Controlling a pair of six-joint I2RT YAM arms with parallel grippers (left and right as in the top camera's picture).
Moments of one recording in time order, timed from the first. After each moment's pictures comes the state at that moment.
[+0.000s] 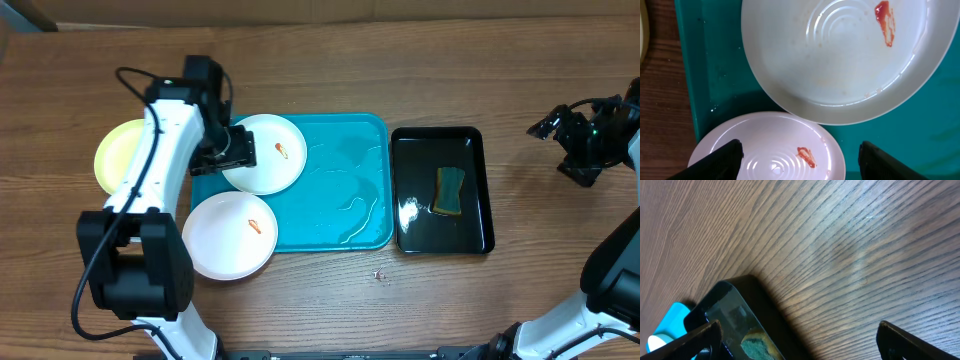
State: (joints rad) left arm -0.06 1.89 1.56 -1.19 0.06 -0.23; right arm -0.47 1.88 1.47 -0.95 -0.41 0.28
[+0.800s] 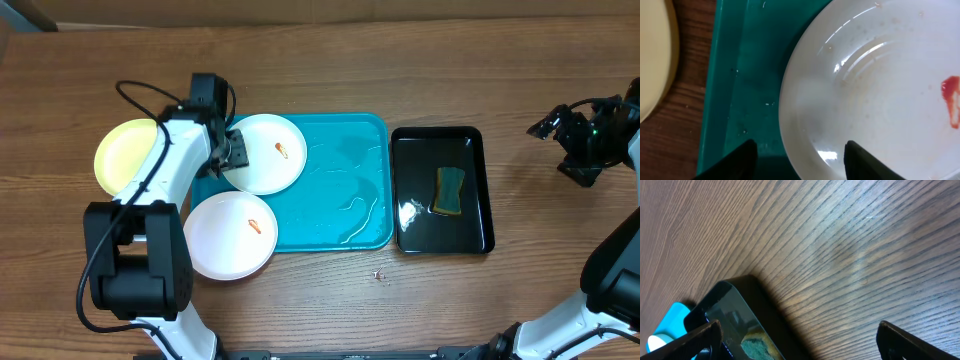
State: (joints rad) left arm -0.05 1.89 1.32 -0.80 -0.09 -0.32; right arm -0.47 1.88 1.47 -0.95 -0.41 0.28
